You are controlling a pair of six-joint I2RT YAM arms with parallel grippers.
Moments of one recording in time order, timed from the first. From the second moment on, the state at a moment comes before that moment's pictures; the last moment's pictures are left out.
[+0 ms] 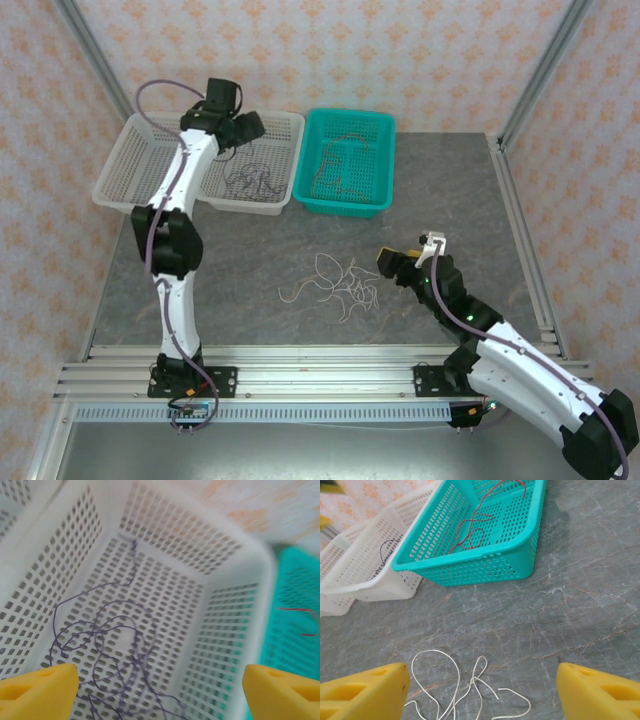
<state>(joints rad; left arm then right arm) -0.08 2.09 2.18 -0.86 -0.02 -0.56 0.64 0.67 0.39 -0.13 0.24 0.63</state>
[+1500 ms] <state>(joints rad) -0.56 1.18 0.55 -0.39 0.11 -1.07 0.64 0.90 0.39 -0.01 0.06 0.67</state>
